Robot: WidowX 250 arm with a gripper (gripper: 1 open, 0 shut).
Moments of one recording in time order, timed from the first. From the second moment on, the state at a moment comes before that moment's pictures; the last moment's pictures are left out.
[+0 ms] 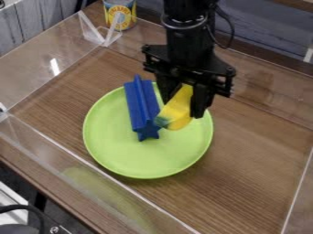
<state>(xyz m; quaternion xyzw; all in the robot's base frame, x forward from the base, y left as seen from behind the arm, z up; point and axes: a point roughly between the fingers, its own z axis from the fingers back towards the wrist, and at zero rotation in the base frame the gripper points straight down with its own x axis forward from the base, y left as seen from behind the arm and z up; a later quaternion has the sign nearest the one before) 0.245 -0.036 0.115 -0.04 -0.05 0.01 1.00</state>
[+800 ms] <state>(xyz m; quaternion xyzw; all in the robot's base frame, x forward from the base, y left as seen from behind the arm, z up) 0.232 -0.035 0.094 -0.04 -0.04 0.00 1.00</state>
